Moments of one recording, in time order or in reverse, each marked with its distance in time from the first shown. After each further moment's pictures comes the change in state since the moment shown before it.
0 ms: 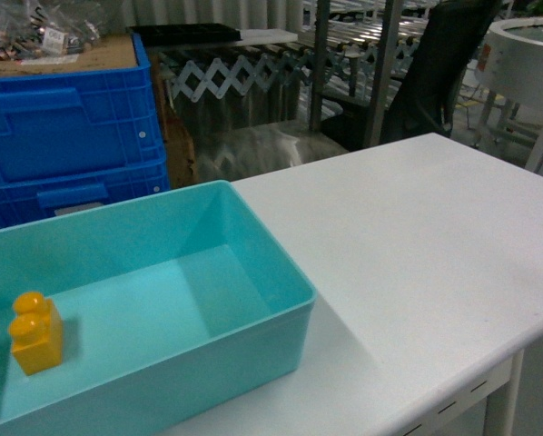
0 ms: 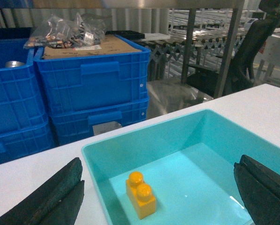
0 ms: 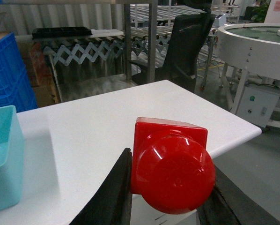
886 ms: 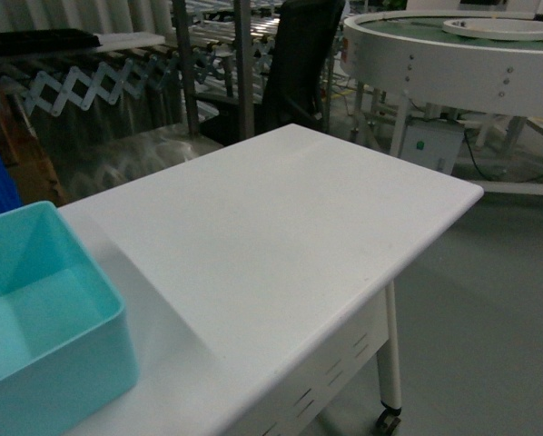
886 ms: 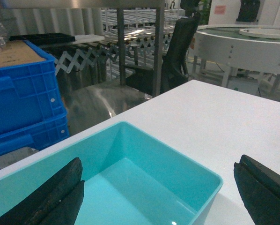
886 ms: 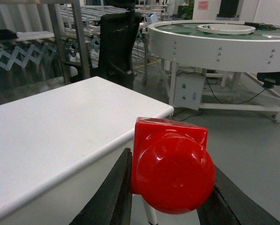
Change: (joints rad) left arm 0.000 0.000 0.000 0.000 0.000 0.000; right arm 0.000 0.000 0.000 0.000 0.000 0.000
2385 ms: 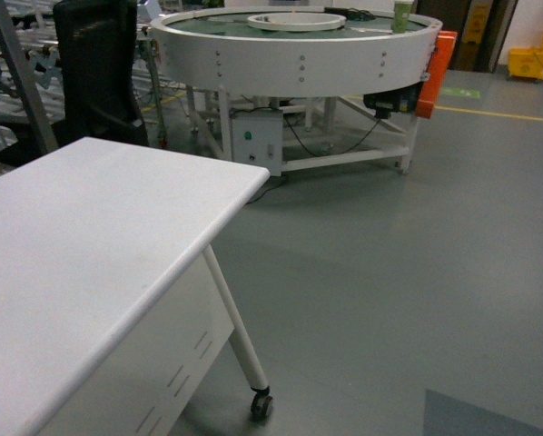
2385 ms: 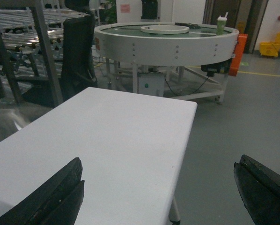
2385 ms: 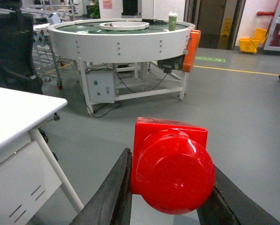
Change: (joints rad) left arm 0.000 0.000 0.000 0.000 0.000 0.000; right arm 0.000 0.000 0.000 0.000 0.000 0.000
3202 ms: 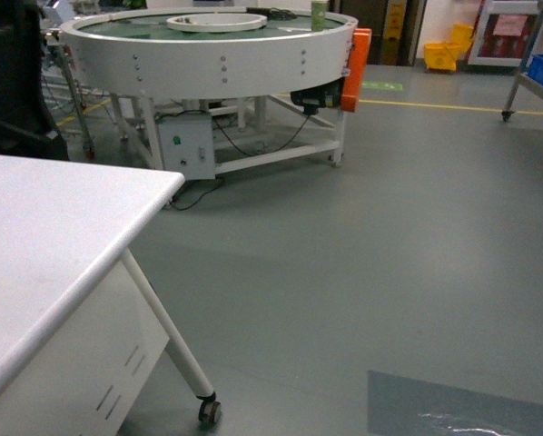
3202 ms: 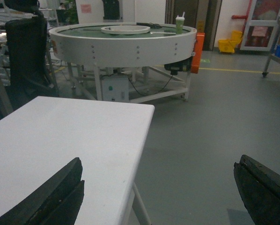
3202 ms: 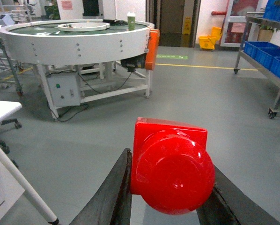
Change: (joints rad) left arm 0.000 0.000 0.000 0.000 0.000 0.000; right arm 0.000 0.000 0.000 0.000 0.000 0.000
